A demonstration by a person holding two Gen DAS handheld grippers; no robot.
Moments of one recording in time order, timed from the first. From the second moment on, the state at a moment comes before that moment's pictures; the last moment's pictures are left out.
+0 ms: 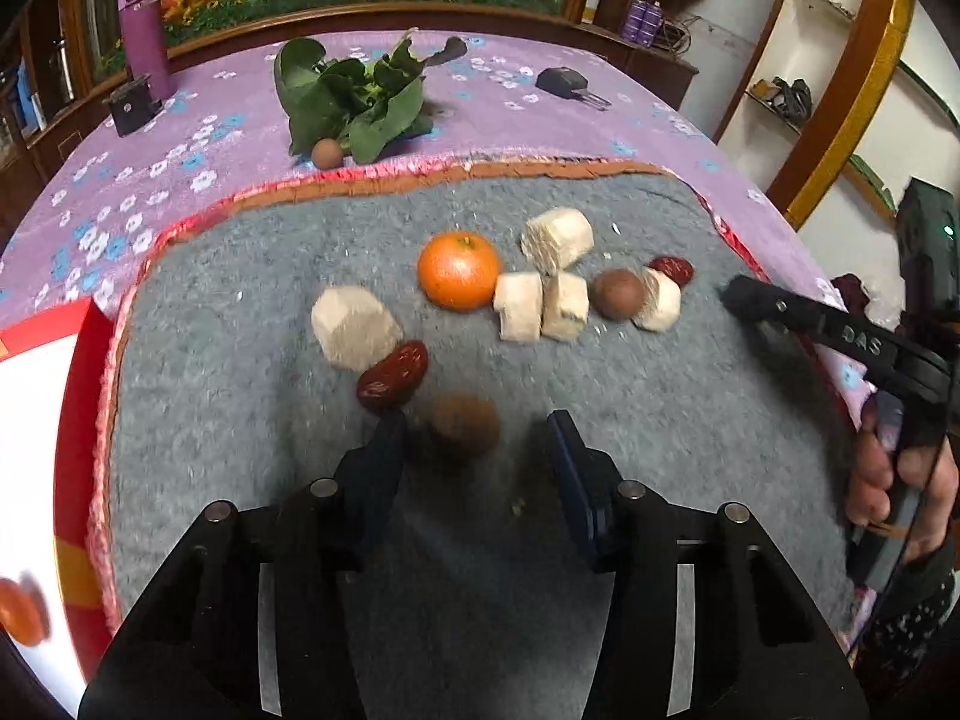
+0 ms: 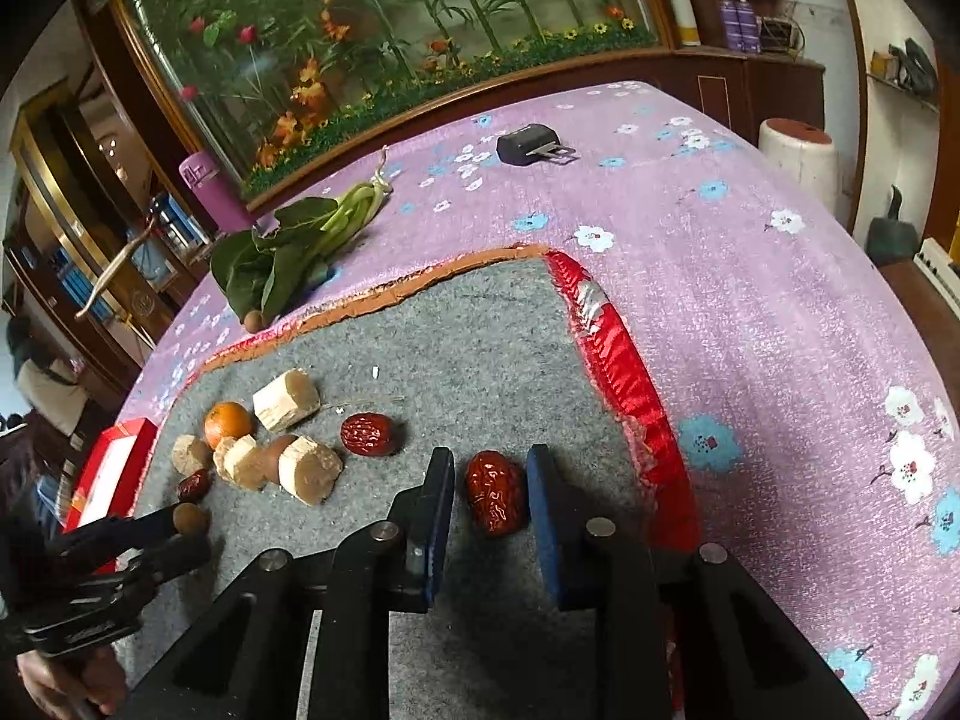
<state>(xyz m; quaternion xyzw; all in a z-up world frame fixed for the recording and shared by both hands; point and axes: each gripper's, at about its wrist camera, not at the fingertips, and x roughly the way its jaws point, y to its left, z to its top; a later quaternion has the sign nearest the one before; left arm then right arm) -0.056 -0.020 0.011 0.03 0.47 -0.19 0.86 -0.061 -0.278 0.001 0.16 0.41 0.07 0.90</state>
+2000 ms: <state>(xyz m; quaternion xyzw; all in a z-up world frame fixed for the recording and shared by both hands) -0.172 0.245 0.043 -0.04 0.37 0.11 0.92 -0.030 0.066 0.018 0.21 0.46 0.42 0.76</state>
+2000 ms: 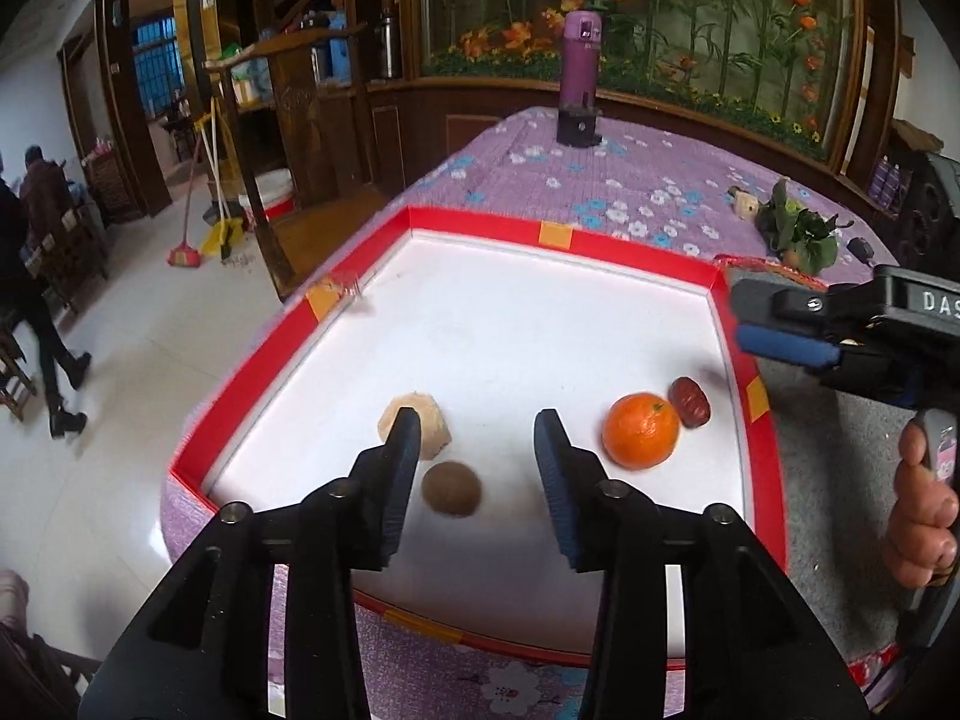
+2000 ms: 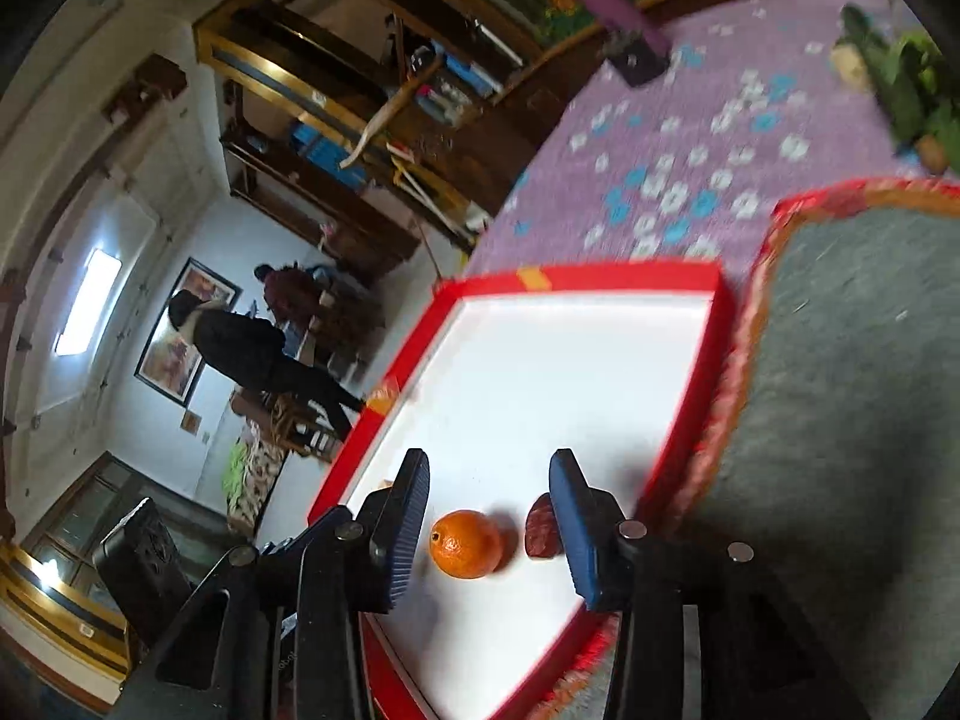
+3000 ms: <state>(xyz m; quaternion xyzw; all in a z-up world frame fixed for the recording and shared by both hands) -0.167 0.085 0.042 0.05 0.40 -0.07 0.91 -0.060 -0.234 0.019 0.34 0.41 0.18 0.83</state>
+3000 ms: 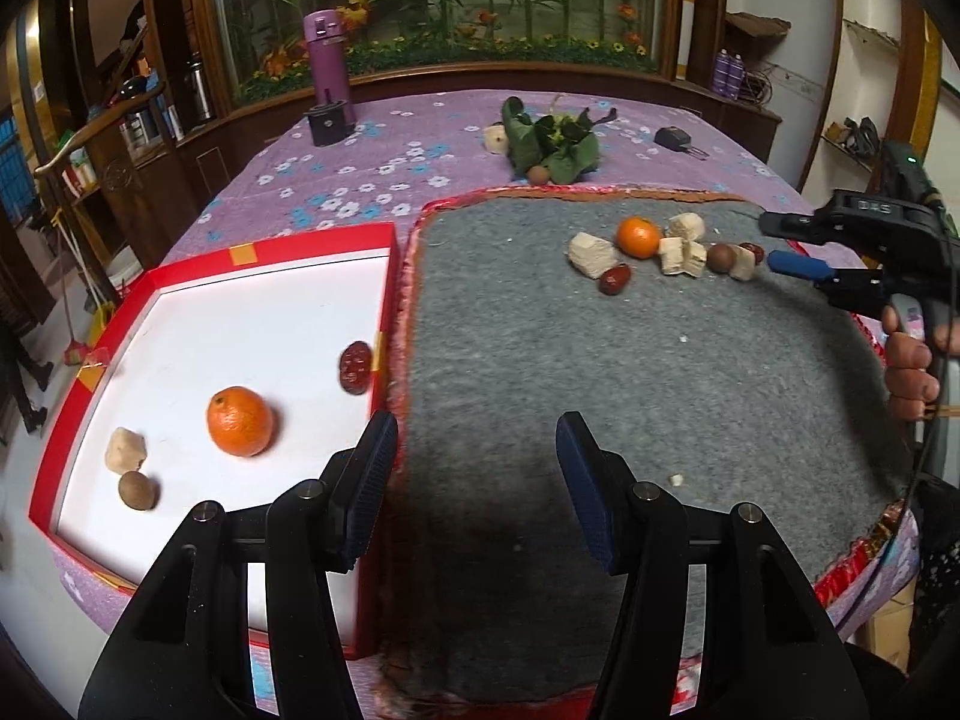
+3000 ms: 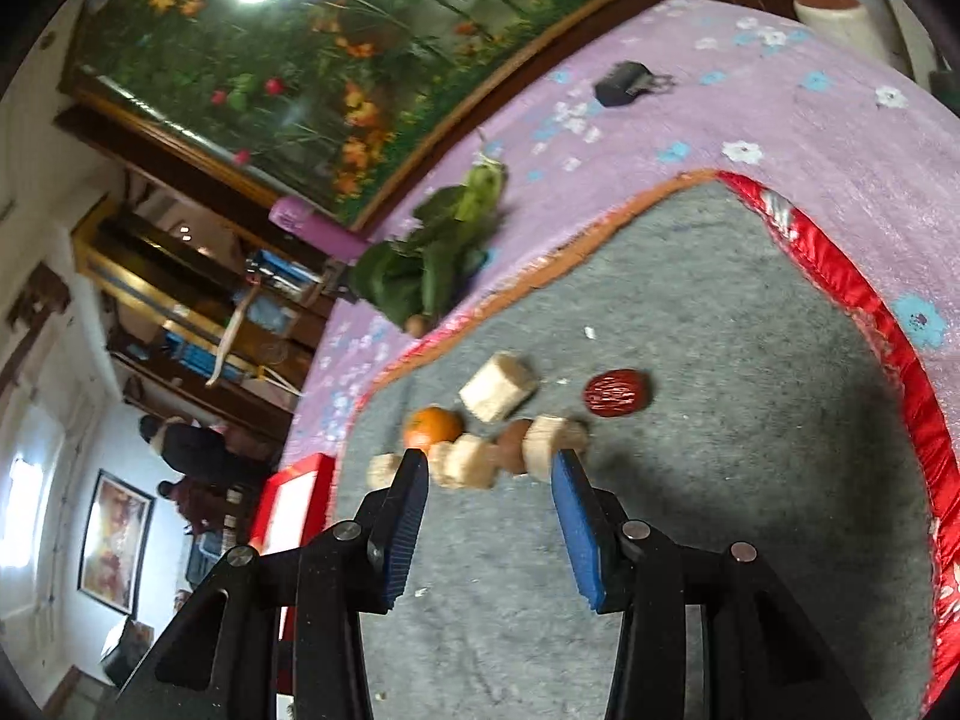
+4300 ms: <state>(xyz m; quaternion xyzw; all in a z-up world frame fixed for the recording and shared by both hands) -0.029 -0.031 0.010 0.13 0.48 -0.24 0.84 -0.034 -0.247 -0.024 0.40 0.43 0.18 0.79</state>
